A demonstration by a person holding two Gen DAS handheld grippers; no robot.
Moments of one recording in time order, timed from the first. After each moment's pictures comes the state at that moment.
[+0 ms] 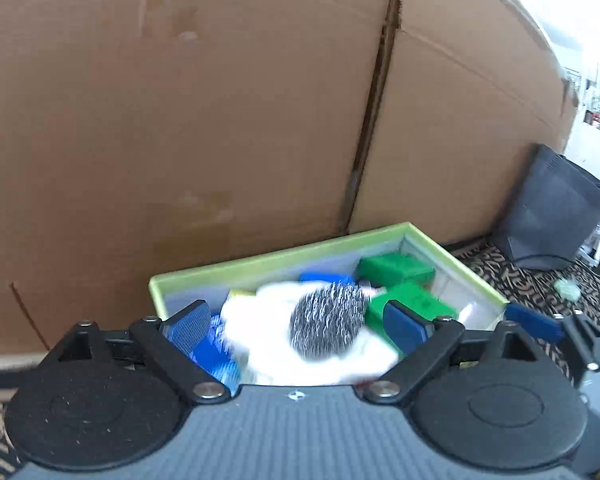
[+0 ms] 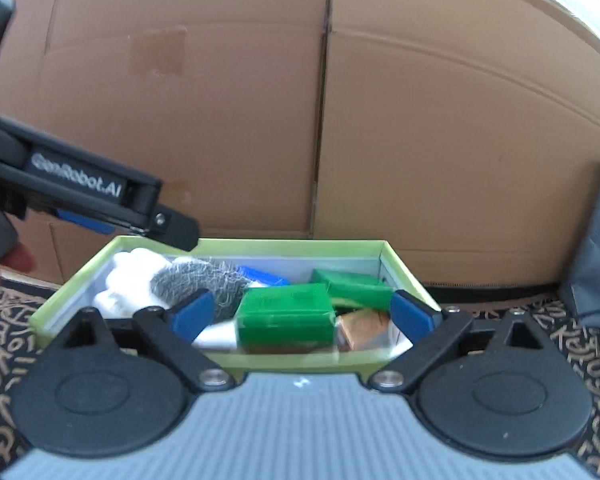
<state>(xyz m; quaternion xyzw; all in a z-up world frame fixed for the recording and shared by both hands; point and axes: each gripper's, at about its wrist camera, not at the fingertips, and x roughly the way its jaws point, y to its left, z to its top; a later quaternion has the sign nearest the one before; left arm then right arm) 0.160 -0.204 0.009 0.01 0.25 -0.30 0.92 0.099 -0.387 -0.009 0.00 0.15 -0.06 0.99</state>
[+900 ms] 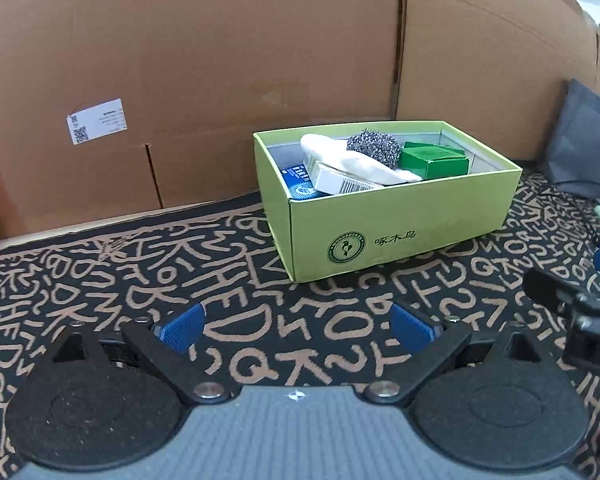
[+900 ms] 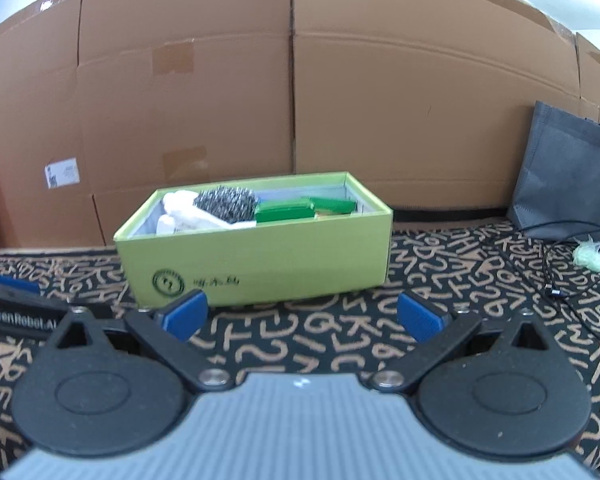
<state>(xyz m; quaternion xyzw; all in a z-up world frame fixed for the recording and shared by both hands) 0.025 -0.159 -0.029 0.06 0.30 -0.16 0.94 -0.018 -0.361 -0.006 0.03 0.21 -0.10 0.97</state>
